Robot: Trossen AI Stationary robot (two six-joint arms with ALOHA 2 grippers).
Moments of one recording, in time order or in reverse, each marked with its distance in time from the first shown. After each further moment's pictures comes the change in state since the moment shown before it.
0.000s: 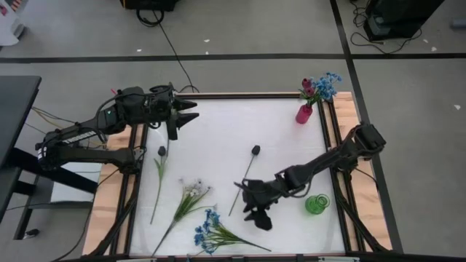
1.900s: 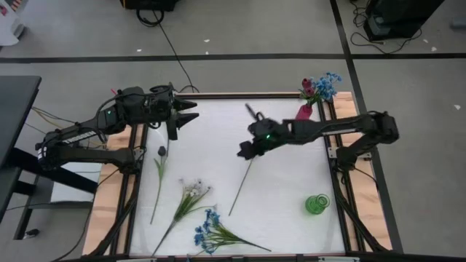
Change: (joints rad) left arm 0.000 0.000 0.000 -0.002 0.000 0.000; right arm -0.470 -0.216 0.000 -0.200 0.028 0.516
